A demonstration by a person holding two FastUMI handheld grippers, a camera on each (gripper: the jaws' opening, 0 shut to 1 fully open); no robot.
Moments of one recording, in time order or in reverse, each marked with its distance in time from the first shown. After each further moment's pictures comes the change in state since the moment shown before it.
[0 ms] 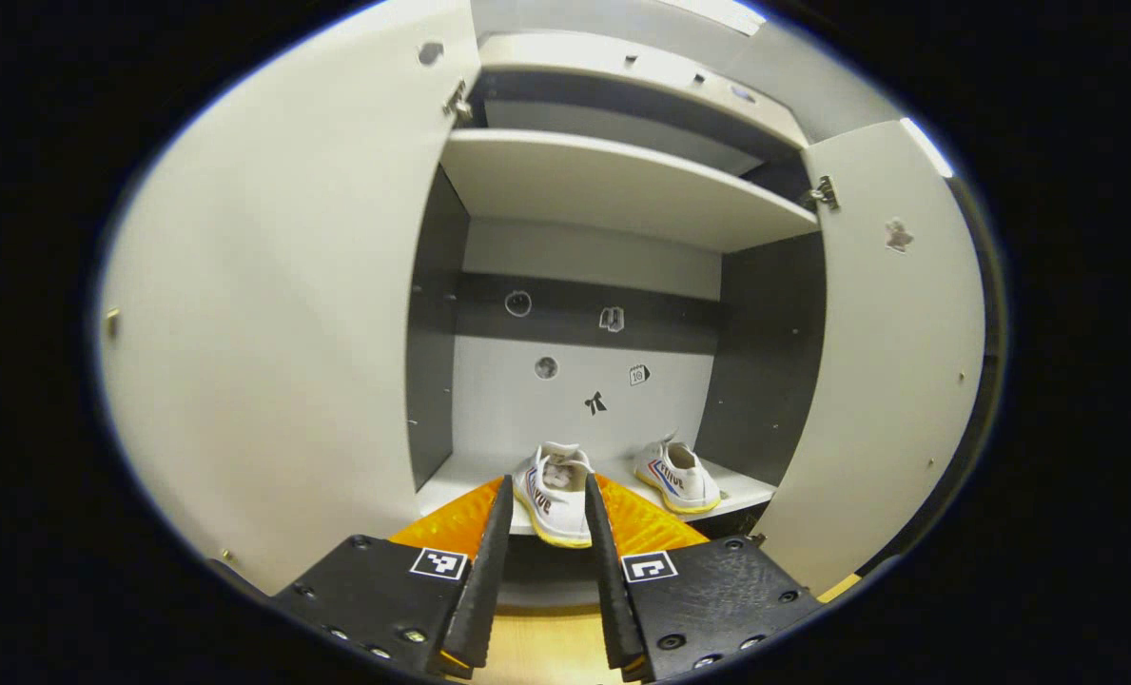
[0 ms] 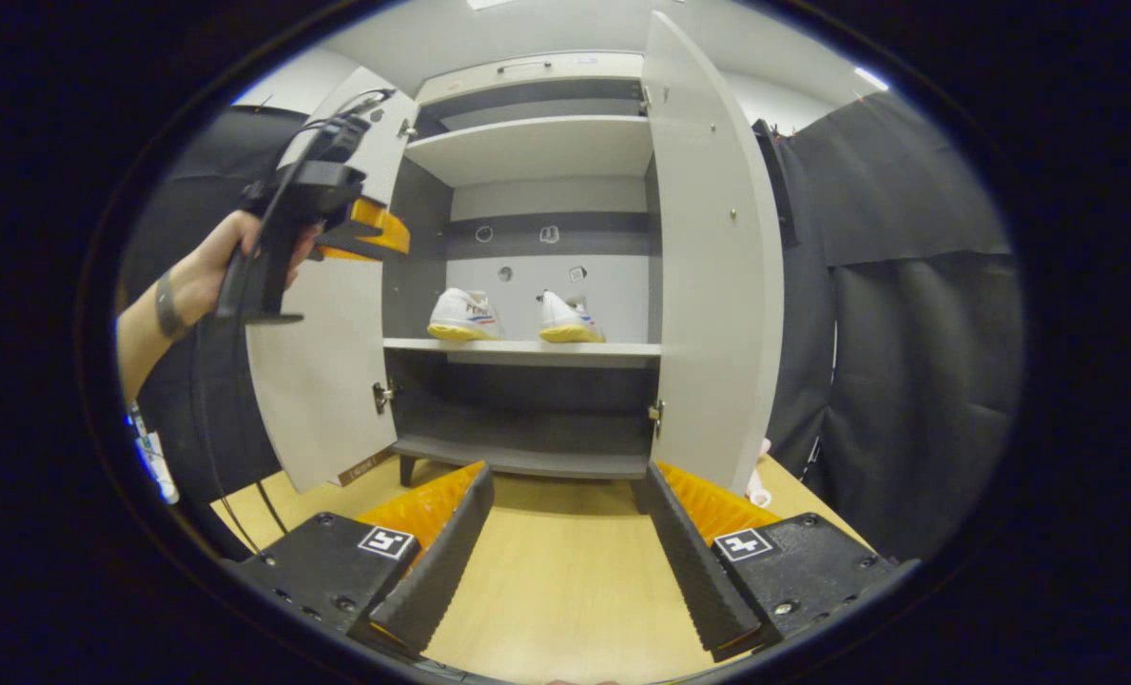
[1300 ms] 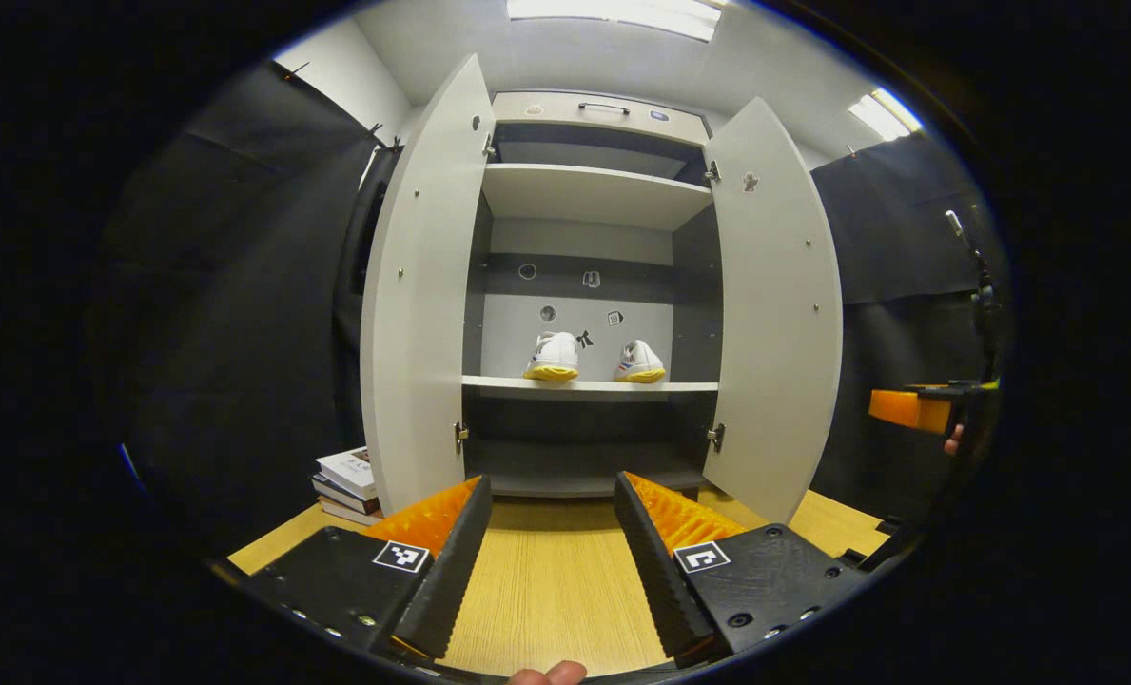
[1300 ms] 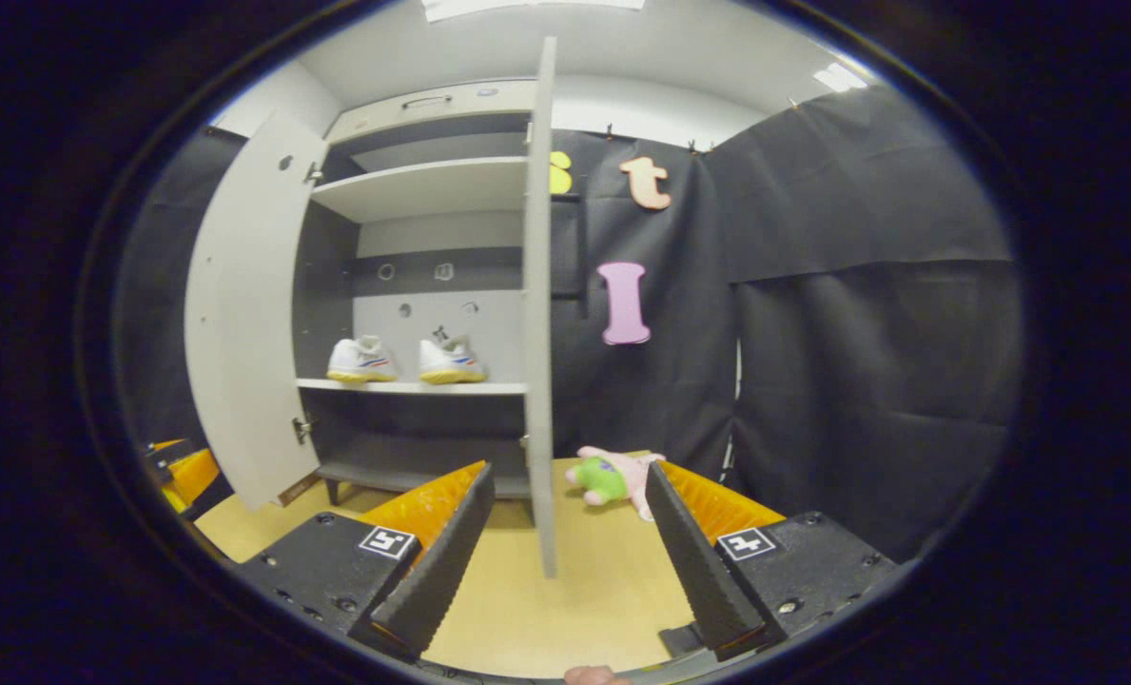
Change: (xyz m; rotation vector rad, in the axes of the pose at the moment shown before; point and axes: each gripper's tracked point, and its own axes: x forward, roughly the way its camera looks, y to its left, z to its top) left arm -0.196 -0.039 -0.151 0.032 -0.014 0.034; right arm -0.061 -0.160 0.076 0.034 -0.075 -0.301
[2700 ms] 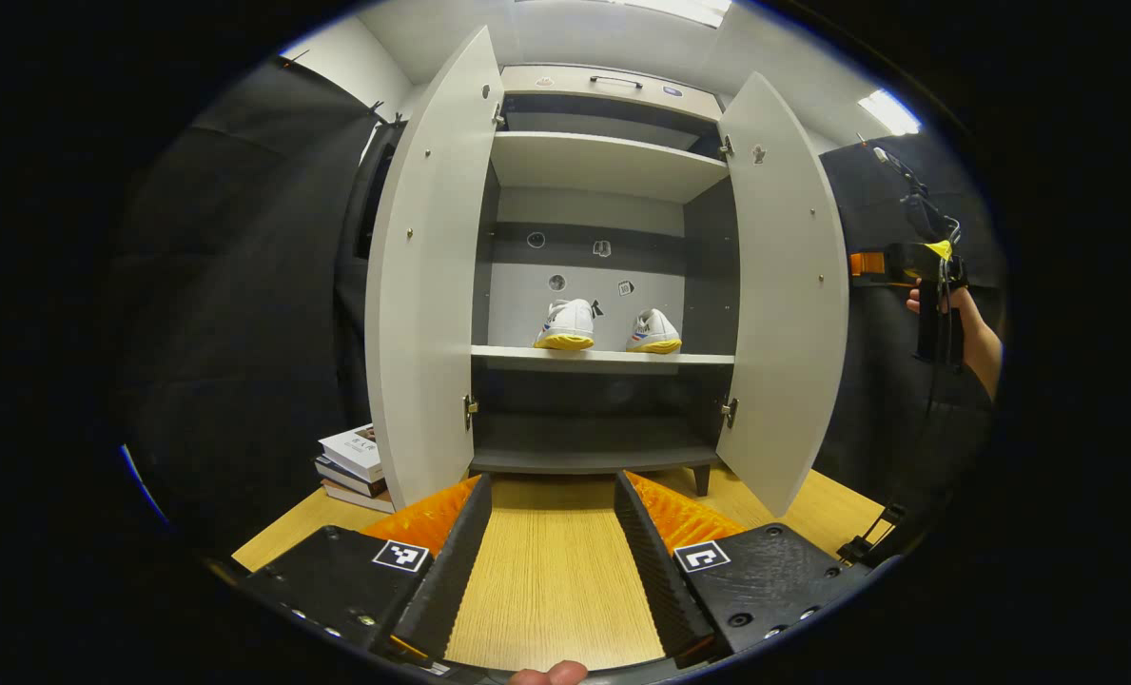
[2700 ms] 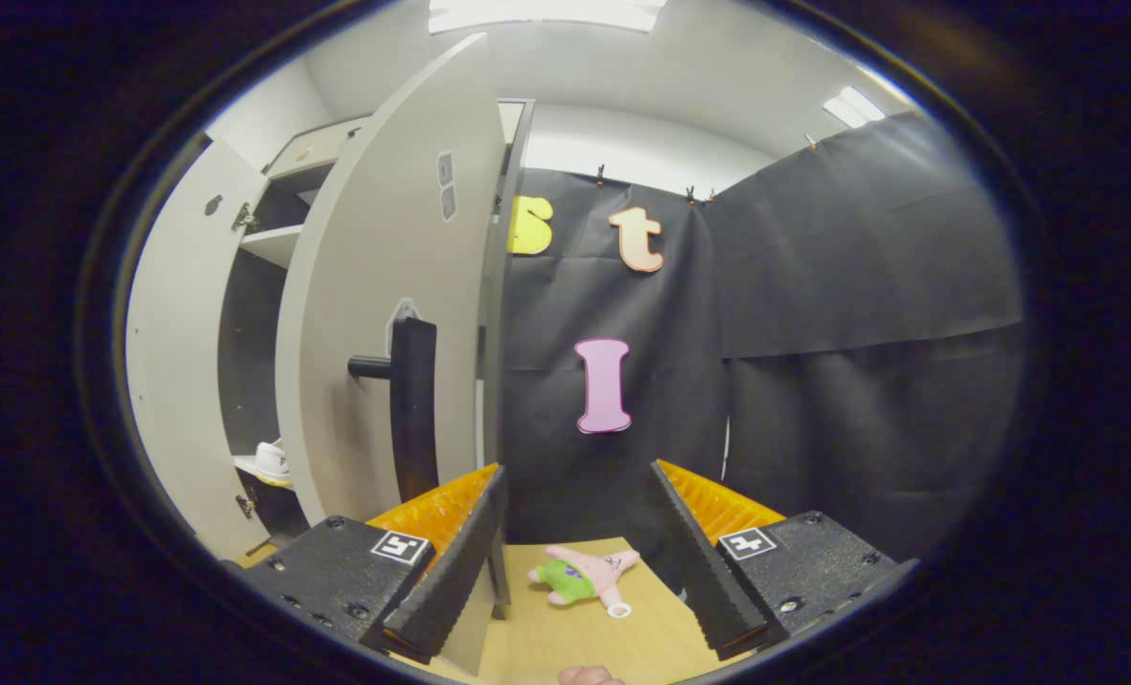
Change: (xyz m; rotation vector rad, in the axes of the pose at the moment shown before) left arm 0.009 0.016 -0.022 -0.003 0.089 0.011; right arm 0.112 0.019 0.130 -0.034 -0.126 0.016
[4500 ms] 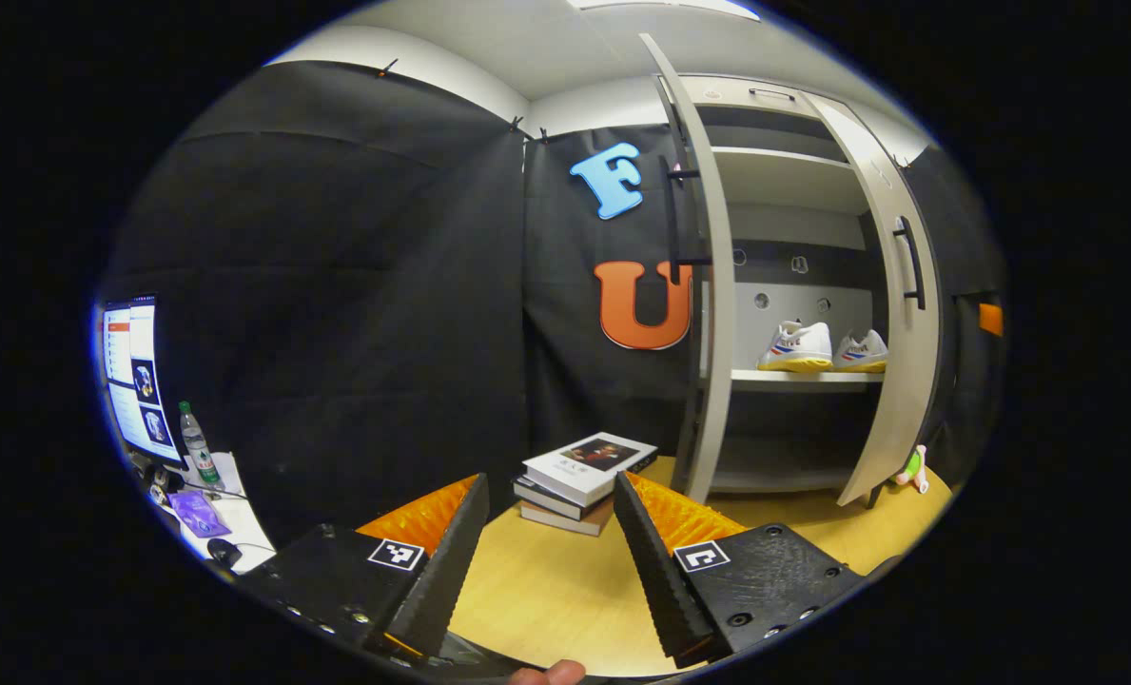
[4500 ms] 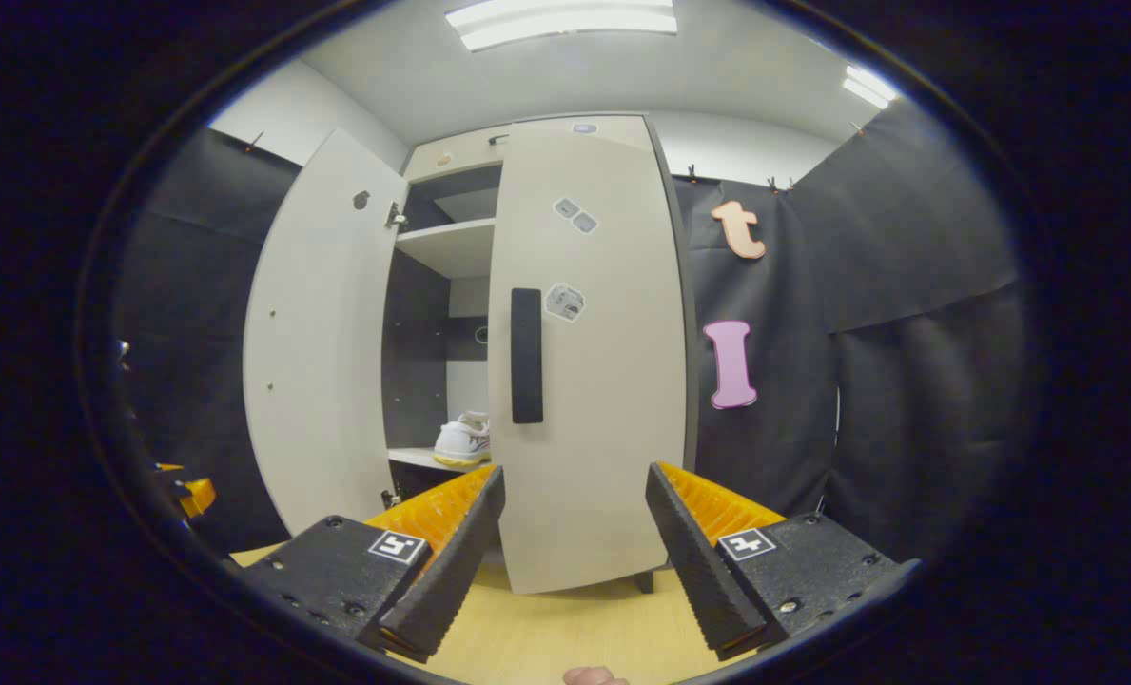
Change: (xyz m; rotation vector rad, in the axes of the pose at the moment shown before) left arm -0.041 0.242 0.037 0.016 -0.055 0.518; right arm -0.112 0.162 -0.077 0.039 -0.010 0.274
